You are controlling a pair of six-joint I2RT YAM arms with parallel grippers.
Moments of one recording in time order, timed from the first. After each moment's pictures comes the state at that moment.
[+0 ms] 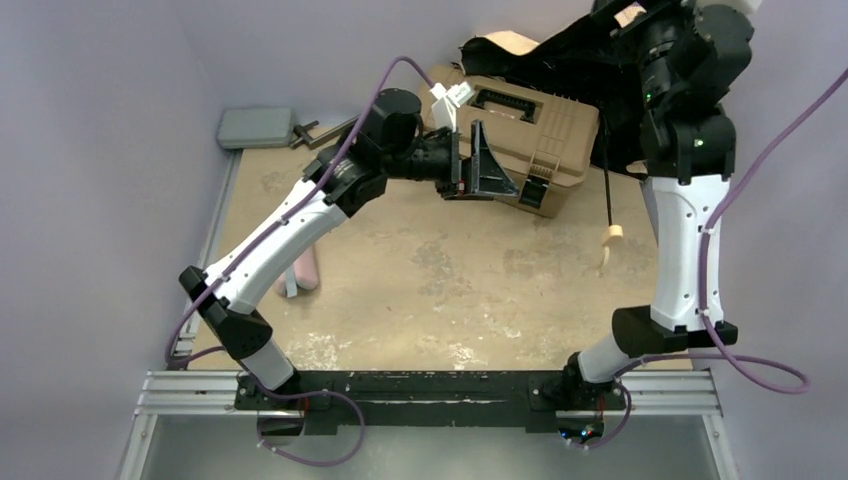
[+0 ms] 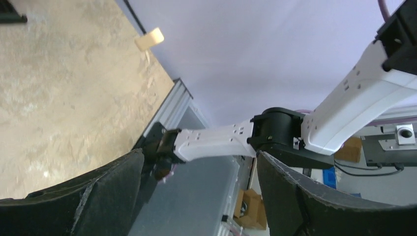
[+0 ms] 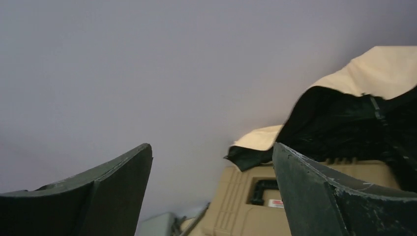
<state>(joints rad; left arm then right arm) -0.80 1.63 1.93 -0.61 0.59 -0.86 0.12 1.51 2.18 -0.42 0.17 0.65</state>
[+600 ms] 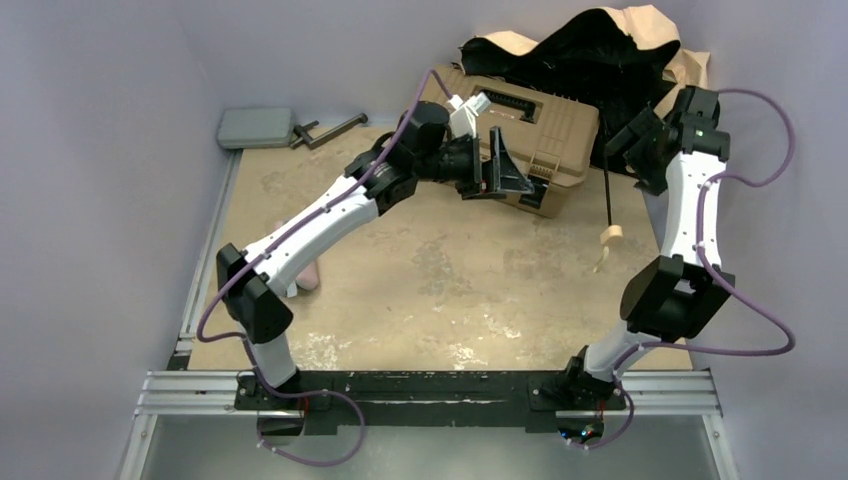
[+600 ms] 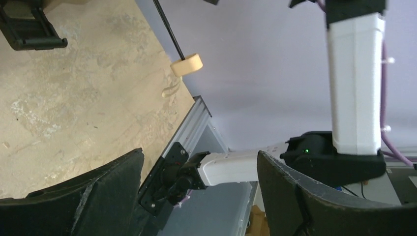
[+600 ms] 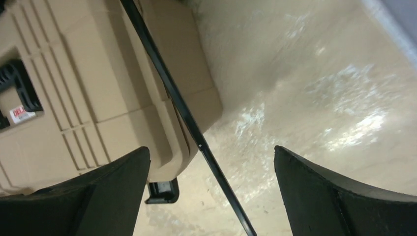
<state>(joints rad) -0.80 1.80 1.88 -0.38 0.53 -0.88 -0.31 1.67 1.84 -1.00 -0.03 0.53</state>
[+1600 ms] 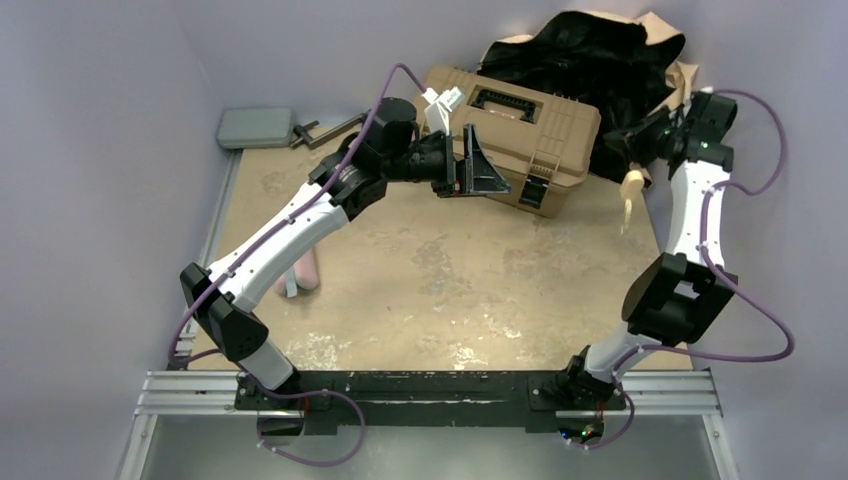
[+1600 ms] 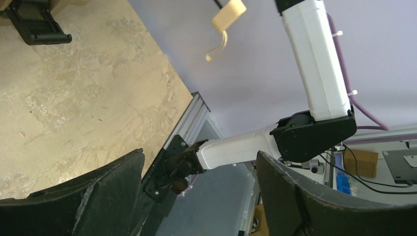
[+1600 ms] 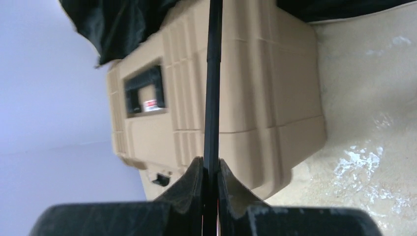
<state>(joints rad) -0.75 1.62 1.77 -0.41 0.57 -0.83 -0.40 1.65 1.58 -0.59 -0.51 0.73</state>
